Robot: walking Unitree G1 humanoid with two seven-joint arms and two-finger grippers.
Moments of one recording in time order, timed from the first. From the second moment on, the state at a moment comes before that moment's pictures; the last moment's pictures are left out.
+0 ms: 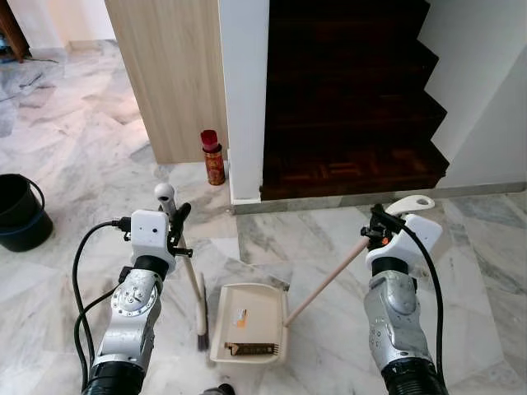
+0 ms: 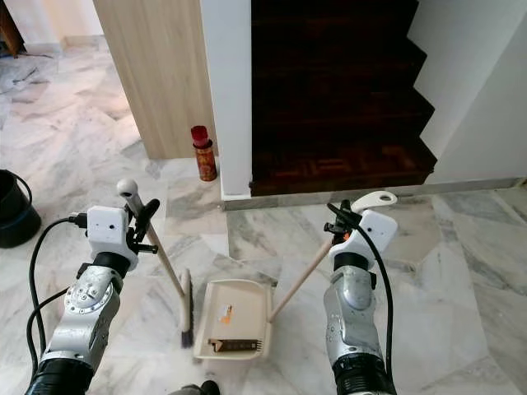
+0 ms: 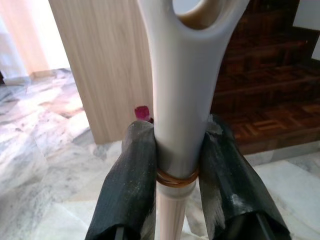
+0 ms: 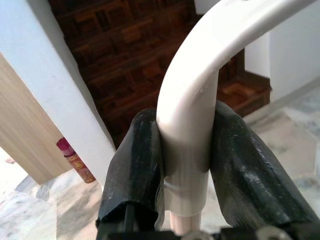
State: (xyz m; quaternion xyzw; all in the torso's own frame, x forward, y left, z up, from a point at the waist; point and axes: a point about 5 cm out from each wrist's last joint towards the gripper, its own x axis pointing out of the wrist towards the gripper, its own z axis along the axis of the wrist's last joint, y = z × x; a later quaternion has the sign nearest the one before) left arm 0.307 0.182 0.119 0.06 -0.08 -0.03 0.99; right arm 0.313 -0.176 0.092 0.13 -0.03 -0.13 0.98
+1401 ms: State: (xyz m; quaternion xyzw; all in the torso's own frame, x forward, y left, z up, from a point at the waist) left arm 0.304 0.181 0.118 0.05 -0.08 -0.02 1.00; right arm 0.314 -0.177 0.089 0.15 -0.02 -0.12 0.98
